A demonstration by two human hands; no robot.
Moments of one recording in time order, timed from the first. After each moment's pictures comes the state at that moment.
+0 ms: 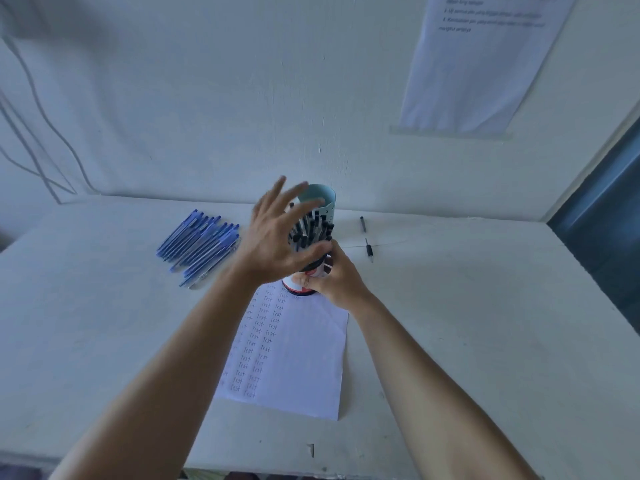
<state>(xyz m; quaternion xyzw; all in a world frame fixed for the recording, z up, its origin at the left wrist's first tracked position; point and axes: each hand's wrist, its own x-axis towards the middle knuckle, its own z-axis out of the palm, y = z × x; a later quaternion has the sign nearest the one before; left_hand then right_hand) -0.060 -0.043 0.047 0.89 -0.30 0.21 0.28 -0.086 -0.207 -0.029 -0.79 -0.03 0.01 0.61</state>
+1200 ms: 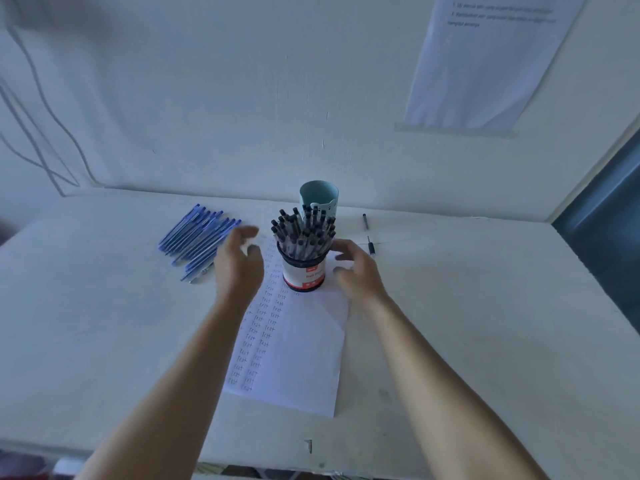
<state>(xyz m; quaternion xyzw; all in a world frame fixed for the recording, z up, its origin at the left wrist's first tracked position) -0.086 -0.023 0.003 0.83 0.07 0.18 0.52 -0.091 -0.229 -0.027 -0.82 0.04 -0.04 0.57</state>
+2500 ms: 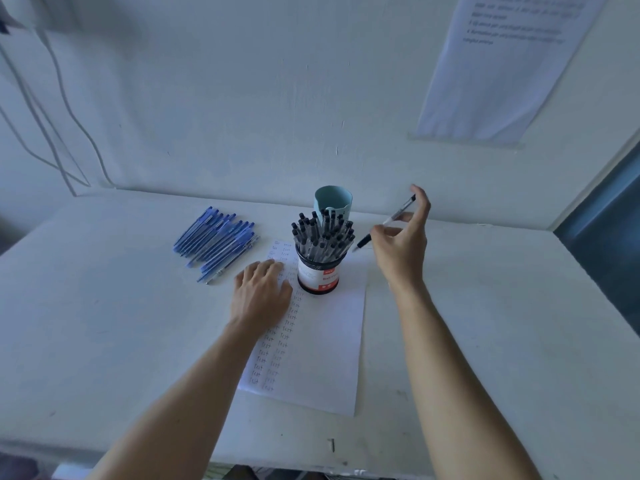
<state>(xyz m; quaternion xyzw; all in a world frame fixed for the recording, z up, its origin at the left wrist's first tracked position) -0.092 -0.002 -0.051 0.98 -0.06 0.07 0.19 -0.097 -0.226 0.044 -0.76 0.11 -0.32 0.56</state>
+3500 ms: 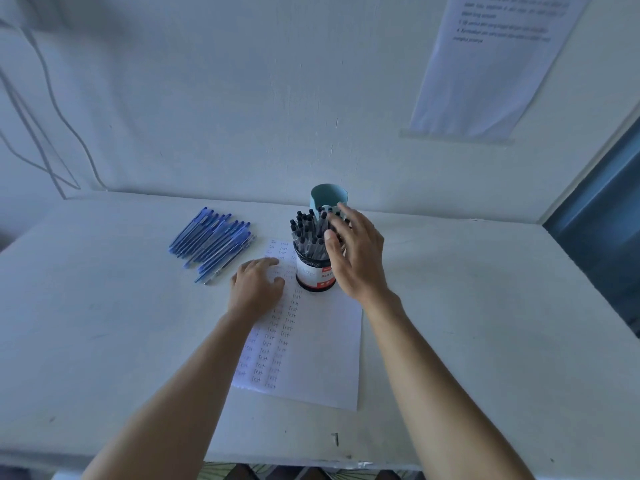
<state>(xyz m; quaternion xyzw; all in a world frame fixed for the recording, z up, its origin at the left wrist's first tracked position) -0.079 0.005 -0.045 0.95 -0.02 0.02 0.31 -0.102 -0.186 0.015 -0.91 -0.06 -0.26 0.32</state>
